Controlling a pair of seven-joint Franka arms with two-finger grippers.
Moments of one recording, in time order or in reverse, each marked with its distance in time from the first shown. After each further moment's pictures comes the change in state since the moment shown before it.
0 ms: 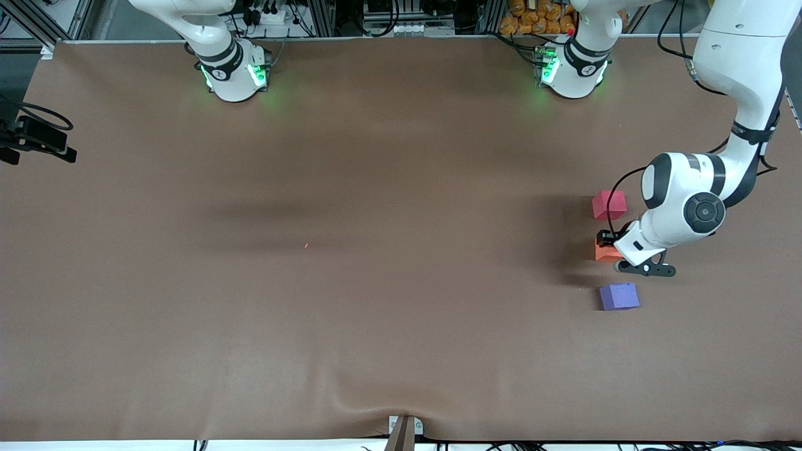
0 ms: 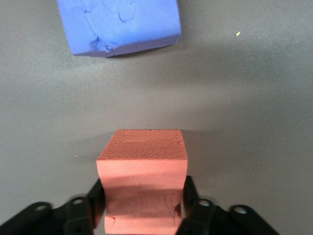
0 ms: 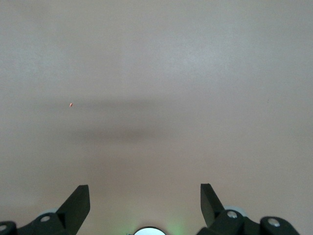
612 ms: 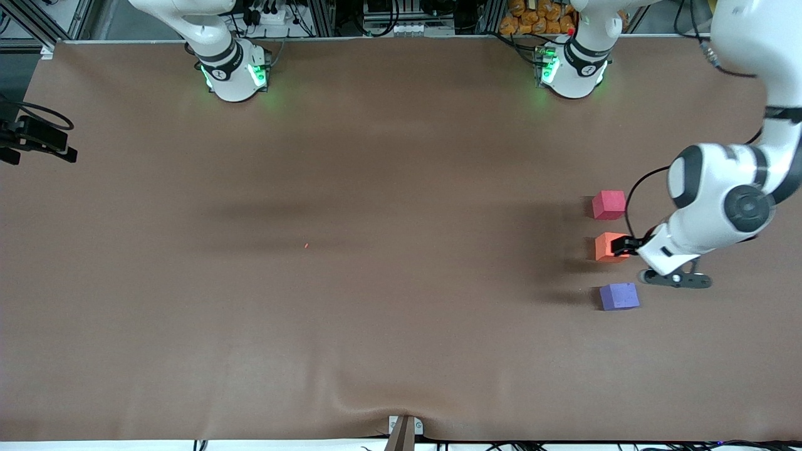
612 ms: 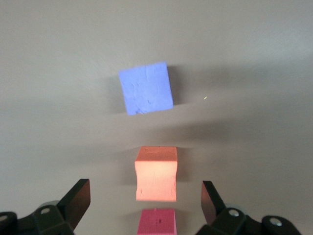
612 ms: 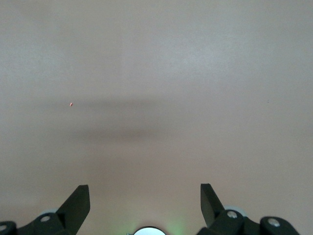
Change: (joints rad) left arm -0.001 -0.123 -0.054 0.255 0.000 -0.300 -0.015; right arm 0.000 0.000 0.001 0.000 0.000 -0.001 -0.001
